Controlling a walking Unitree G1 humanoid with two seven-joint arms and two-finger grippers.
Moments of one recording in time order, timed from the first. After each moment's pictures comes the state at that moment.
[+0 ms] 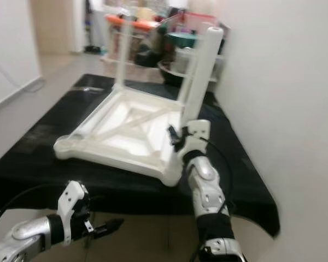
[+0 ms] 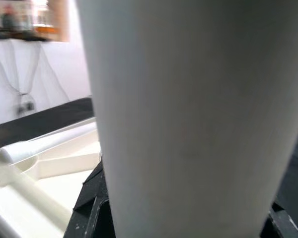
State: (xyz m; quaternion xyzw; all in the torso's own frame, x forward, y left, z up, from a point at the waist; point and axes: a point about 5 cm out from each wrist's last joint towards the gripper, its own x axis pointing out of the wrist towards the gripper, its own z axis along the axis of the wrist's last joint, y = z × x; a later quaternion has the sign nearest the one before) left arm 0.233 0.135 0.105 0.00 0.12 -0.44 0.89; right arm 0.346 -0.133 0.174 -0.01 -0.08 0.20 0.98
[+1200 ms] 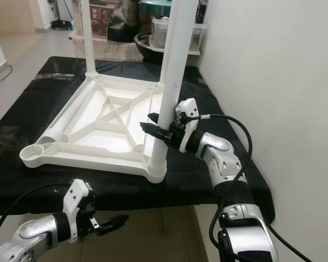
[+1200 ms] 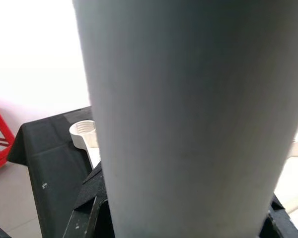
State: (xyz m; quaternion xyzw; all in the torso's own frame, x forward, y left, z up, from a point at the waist) left arm 0.229 0.133 0.096 -0.02 0.13 -0.43 0.89; right arm 0.356 -0.146 0.198 0.03 -0.02 0.49 0.87
